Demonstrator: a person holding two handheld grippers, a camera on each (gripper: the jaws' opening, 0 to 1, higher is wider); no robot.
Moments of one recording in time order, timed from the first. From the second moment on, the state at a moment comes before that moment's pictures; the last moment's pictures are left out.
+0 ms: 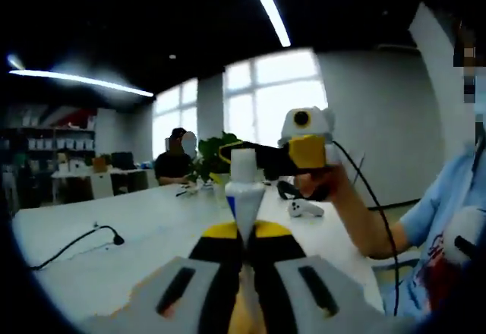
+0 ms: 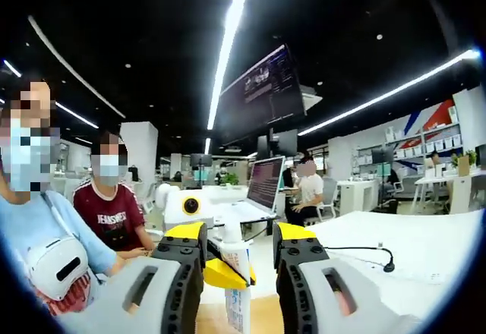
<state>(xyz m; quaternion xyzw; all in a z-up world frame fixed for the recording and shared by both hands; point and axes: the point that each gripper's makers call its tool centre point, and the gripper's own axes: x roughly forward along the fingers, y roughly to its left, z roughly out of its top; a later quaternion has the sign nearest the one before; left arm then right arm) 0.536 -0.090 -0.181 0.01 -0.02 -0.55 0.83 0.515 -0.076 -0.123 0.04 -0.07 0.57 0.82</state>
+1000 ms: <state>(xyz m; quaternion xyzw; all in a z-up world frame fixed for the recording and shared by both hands) 0.567 -0.087 -0.201 0.02 -0.02 -0.39 0.92 0.556 -0.057 -0.153 -0.04 -0.07 0.41 0.91</state>
